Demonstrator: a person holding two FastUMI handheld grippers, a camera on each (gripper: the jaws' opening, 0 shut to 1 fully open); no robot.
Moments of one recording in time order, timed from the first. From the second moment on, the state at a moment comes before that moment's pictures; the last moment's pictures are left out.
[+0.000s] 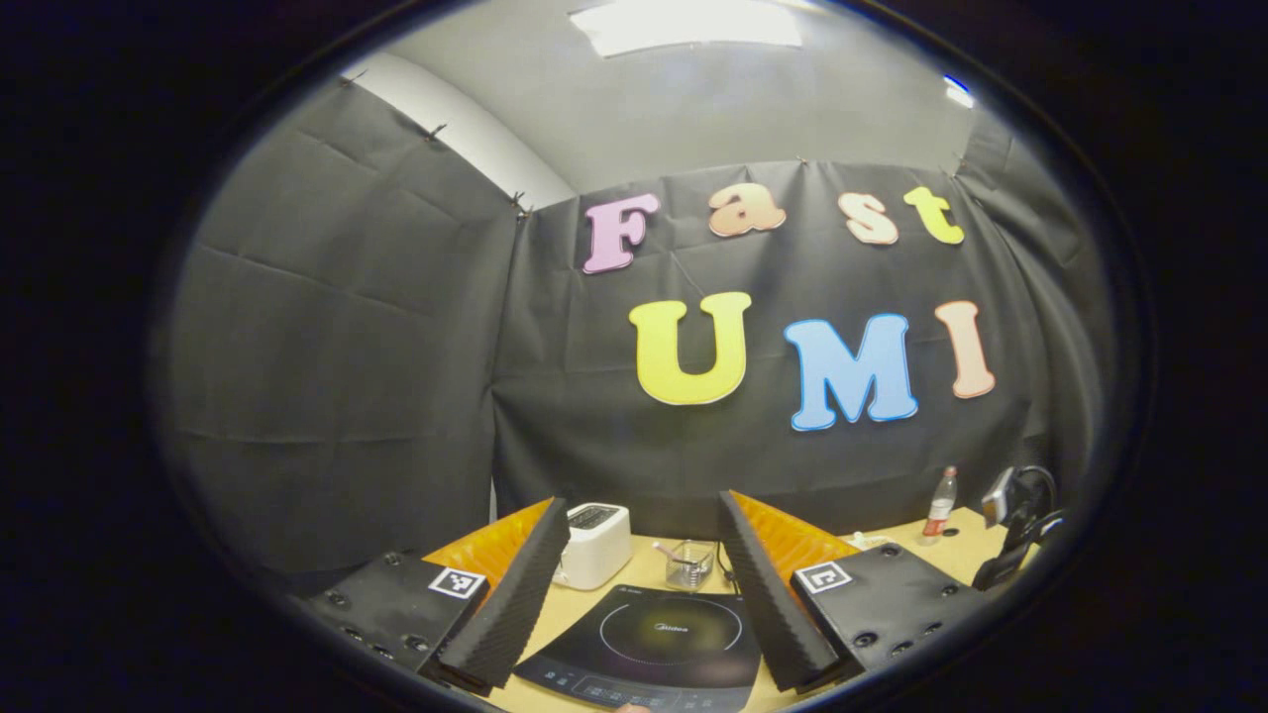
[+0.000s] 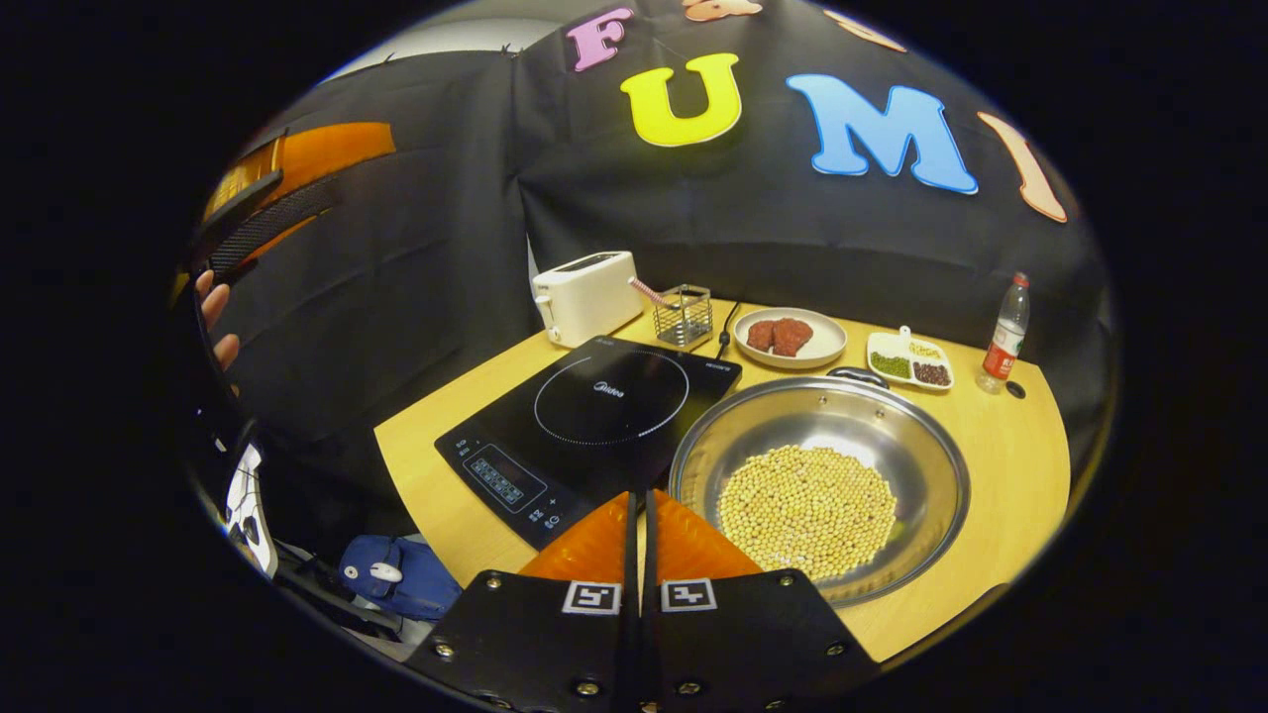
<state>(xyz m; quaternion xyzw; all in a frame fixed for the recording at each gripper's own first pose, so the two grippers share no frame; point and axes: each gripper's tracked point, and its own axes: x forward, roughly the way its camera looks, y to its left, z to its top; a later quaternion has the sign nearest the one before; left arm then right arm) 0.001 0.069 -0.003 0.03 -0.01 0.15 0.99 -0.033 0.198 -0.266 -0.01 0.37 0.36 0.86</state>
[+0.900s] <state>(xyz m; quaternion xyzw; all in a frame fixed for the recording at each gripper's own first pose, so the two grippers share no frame) 0.014 0.067 -0.017 0.03 0.00 0.14 0.99 -0.054 0.183 -0.330 0.01 0.48 0.33 0.81</state>
